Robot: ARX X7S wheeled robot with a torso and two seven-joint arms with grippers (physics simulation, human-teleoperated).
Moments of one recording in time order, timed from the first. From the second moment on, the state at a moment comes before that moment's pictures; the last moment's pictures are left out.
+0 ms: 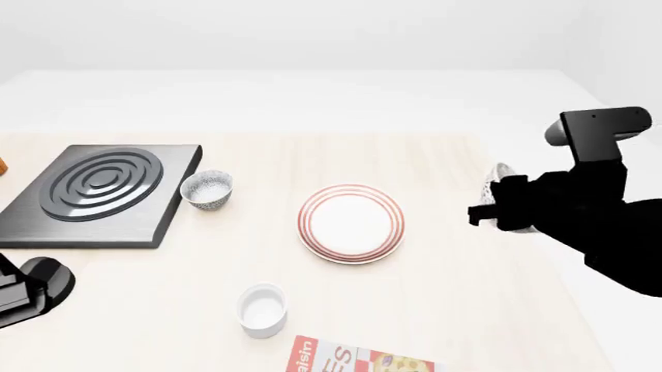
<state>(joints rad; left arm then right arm) 0.47 -0.86 -0.27 0.96 -0.36 -0.12 -0.95 0.93 0.79 -0.23 -0.14 1.41 1.24 0.51</state>
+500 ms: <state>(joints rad) 0.45 -0.86 -0.25 0.96 -0.36 -0.13 -0.95 1.24 0.48 -0.63 0.14 0.97 1.01 0.17</state>
